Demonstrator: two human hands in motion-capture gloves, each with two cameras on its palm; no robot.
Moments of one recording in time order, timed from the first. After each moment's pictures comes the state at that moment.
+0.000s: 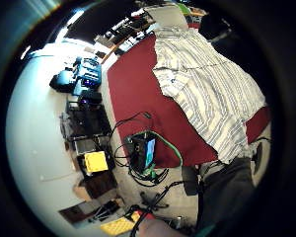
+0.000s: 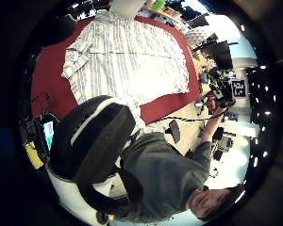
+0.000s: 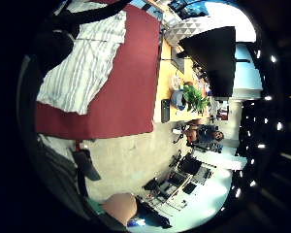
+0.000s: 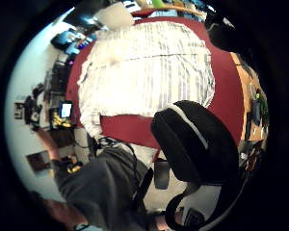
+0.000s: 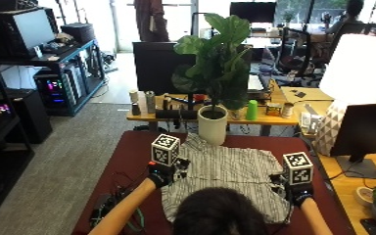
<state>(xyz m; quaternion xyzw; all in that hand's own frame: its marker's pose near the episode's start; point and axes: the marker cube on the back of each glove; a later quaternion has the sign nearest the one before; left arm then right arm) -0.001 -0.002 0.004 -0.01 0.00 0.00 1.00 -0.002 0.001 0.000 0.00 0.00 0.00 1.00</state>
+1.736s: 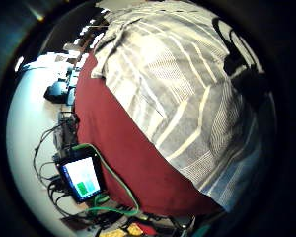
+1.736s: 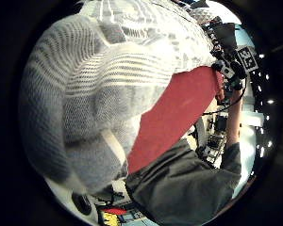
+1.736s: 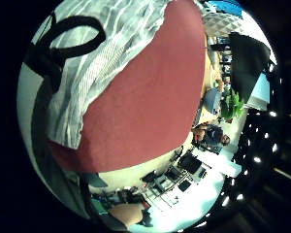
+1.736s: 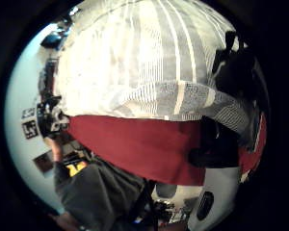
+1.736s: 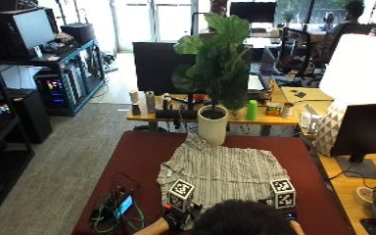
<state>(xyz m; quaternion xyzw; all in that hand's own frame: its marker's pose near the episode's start) 0.054 -0.029 0.226 0.06 -0.05 0.05 1.00 -0.048 -0.022 0.163 -0.07 -0.02 -0.02 1.00</state>
